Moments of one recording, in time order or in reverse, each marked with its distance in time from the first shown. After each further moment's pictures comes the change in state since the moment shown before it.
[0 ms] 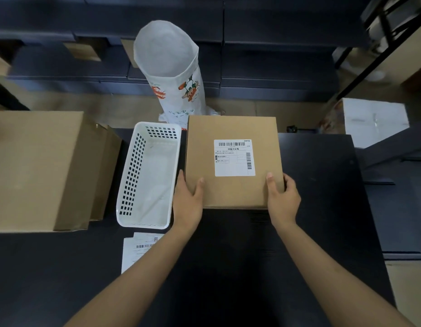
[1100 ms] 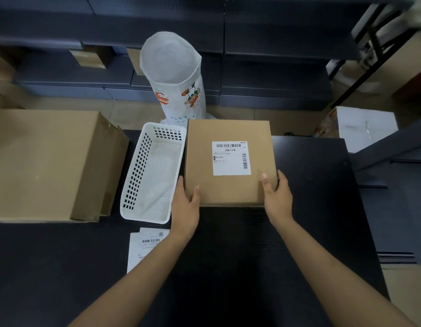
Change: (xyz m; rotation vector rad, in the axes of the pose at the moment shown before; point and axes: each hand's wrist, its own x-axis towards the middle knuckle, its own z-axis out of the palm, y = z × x) left_hand -0.029 -0.001 -0.028 -0.053 -0.057 -0.030; right_hand -0.013 -0.003 -0.001 -0.114 -0.148 -0.053
